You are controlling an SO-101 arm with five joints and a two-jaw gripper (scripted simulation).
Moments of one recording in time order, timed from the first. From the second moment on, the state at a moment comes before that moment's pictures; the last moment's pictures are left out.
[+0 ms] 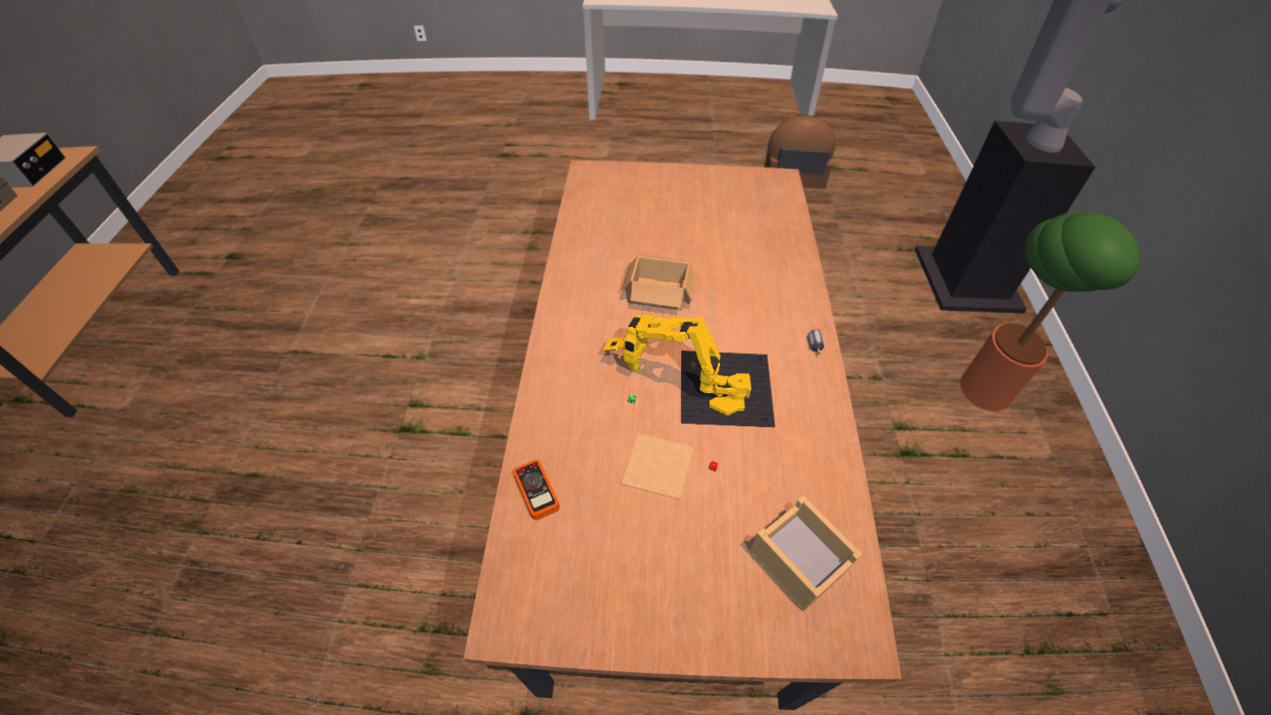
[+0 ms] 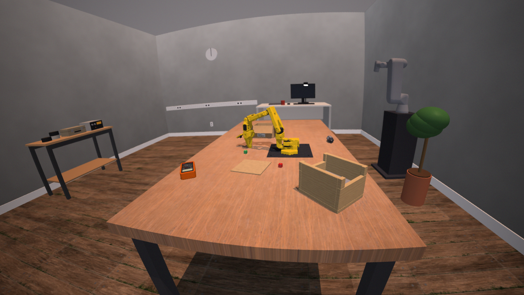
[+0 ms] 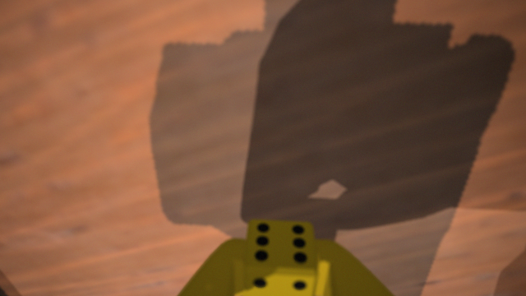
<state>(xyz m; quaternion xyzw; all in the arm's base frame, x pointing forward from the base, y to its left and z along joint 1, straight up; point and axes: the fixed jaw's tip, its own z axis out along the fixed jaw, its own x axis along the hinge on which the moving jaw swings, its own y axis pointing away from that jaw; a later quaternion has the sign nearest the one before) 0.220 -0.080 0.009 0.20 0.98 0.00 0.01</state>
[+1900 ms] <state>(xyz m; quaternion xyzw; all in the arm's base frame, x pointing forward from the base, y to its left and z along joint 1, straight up) 0.216 -0.078 0.048 0.20 0.98 0.00 -0.01</state>
